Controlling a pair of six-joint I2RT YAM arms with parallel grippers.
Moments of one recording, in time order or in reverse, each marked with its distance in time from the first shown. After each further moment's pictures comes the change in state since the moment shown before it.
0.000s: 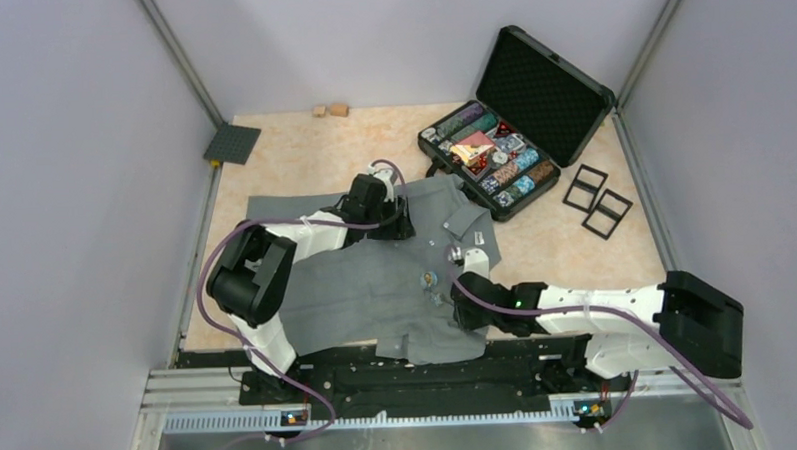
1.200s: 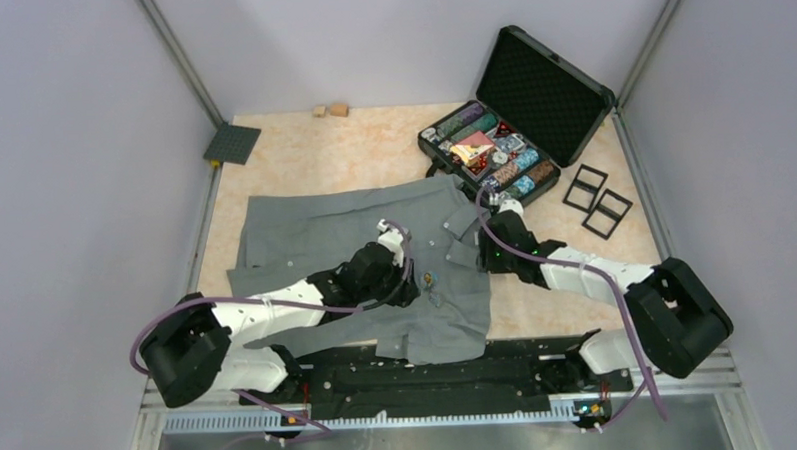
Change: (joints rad) left arm -0.391 -0.518 -0.408 -0.007 -0.190 -0.092; right arm -0.554 0.090 0.062 0.117 -0.122 -0.273
